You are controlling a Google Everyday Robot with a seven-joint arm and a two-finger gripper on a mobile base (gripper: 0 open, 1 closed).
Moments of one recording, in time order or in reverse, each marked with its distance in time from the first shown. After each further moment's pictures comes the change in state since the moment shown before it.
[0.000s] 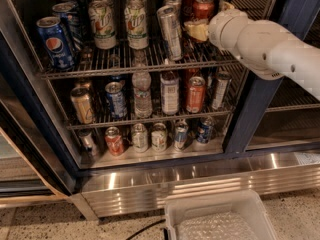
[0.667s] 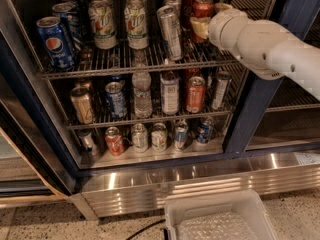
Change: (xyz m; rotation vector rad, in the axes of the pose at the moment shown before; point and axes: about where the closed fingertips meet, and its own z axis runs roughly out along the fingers) arm 0.000 0.000 0.000 0.000 0.000 0.000
